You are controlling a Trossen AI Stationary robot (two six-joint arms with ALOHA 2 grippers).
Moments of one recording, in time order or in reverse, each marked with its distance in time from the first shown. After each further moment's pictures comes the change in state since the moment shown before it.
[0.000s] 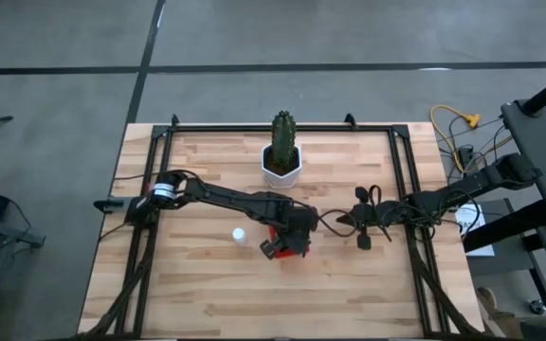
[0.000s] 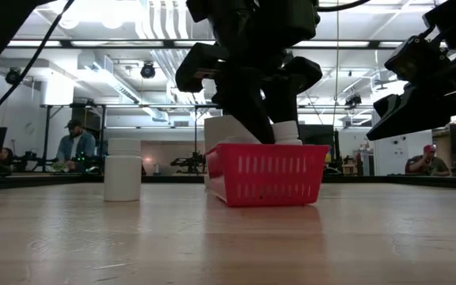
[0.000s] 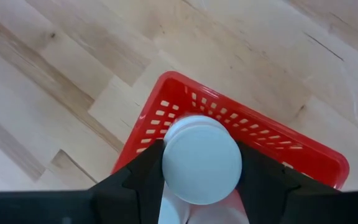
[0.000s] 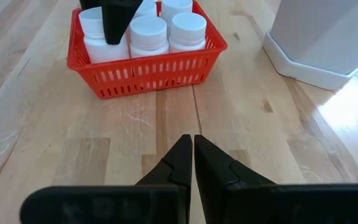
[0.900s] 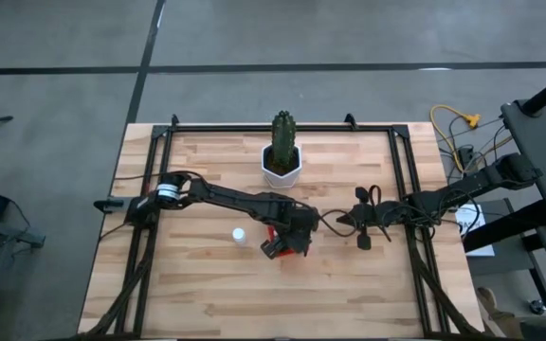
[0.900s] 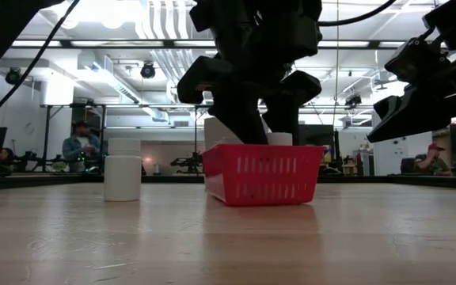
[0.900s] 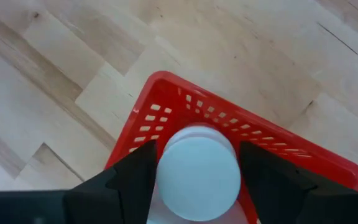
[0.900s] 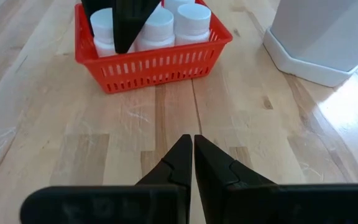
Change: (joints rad) left arm 0.010 0.032 0.000 -0.001 0.004 -0.023; right arm 0.000 0.005 -0.003 0.000 0.000 0.000
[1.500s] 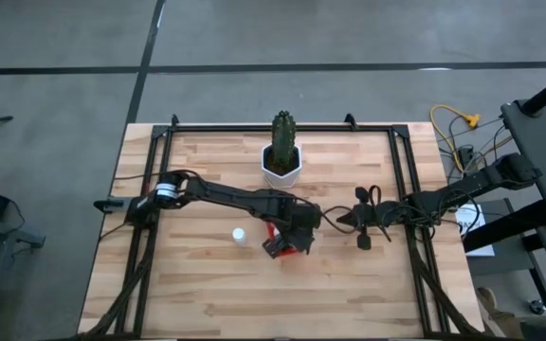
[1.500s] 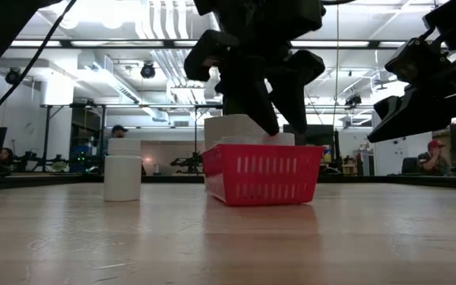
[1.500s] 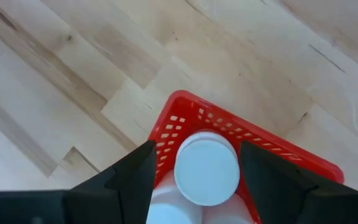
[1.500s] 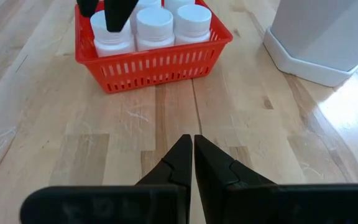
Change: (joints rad) left arm -0.001 -0.013 0.073 -0.050 0.001 -0.002; right arm 0.000 0.000 -0.002 0.001 0.000 0.000
